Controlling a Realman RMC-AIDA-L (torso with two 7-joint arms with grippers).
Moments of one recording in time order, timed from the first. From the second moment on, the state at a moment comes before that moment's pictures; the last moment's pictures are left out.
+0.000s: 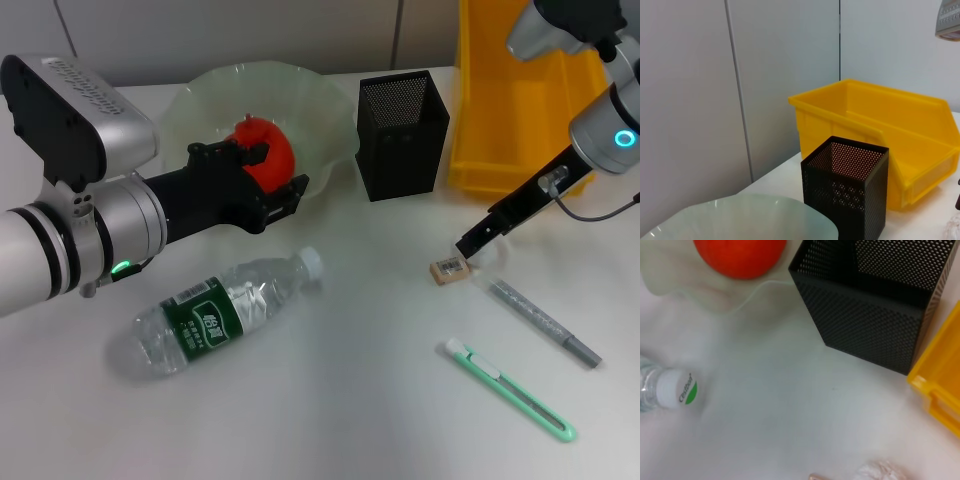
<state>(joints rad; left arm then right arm) -0.28 -2.07 1.74 1.22 1.72 0.62 -1.78 0.90 1.96 -0.94 -0.67 -2.69 -1.42 2.40</state>
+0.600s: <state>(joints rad) -0.28 -2.07 1.74 1.22 1.72 0.62 -1.78 0.90 1.96 -0.95 -0.66 -2.69 -1.40 2.41</state>
